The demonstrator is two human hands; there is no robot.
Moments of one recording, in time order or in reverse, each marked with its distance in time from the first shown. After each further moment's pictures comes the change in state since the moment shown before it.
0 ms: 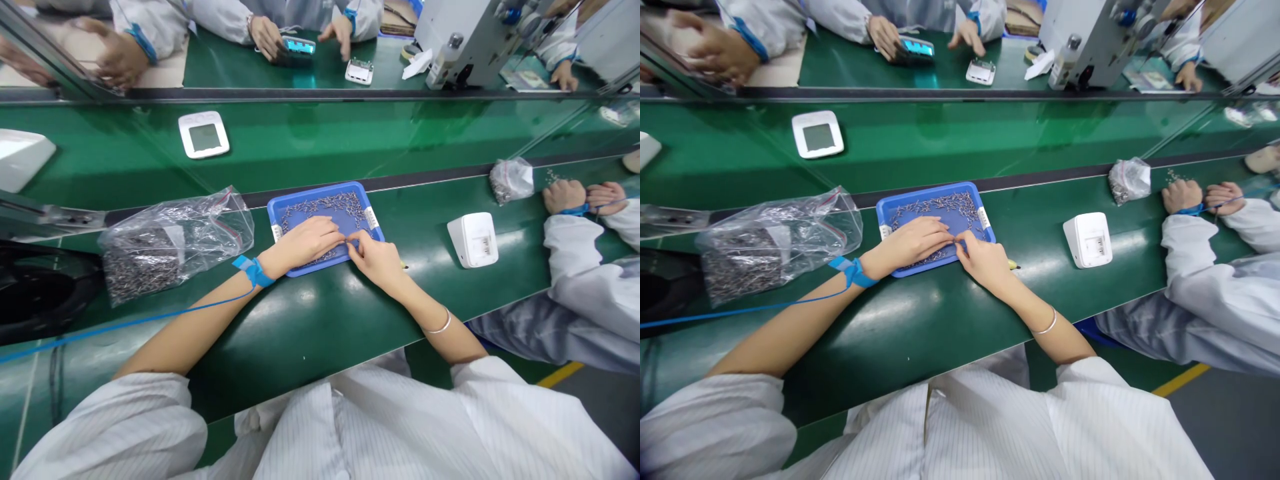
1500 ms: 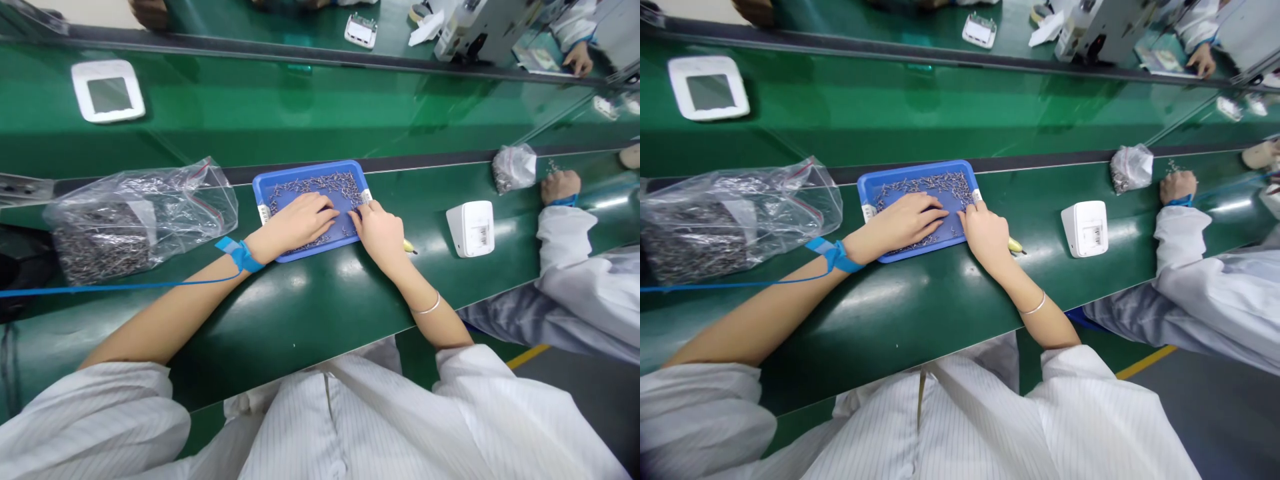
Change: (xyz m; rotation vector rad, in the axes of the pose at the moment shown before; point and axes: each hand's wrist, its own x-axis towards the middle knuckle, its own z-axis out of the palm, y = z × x) left_hand 0.006 0.000 0.003 -0.021 -0.140 -0.160; right_hand 0.024 0.001 -0.013 -0.292 -0.050 0.145
